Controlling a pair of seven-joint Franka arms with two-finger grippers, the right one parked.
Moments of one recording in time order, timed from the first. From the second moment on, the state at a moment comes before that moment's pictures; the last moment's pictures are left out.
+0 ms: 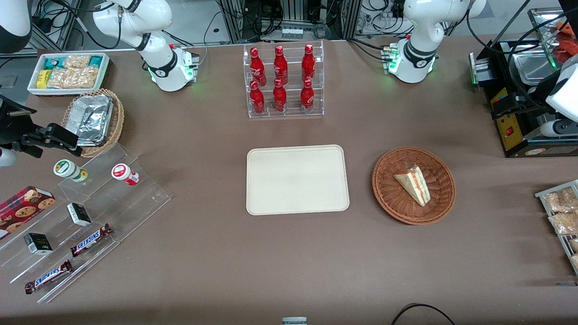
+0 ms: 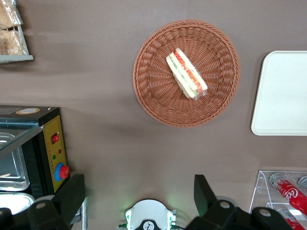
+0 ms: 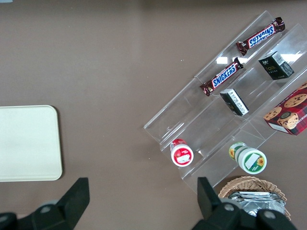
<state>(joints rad) 0.00 -0.01 0.00 -1.57 0.01 1.39 -0.04</state>
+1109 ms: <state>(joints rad) -0.06 0.11 0.00 -1.85 0.00 1.74 -0.09</state>
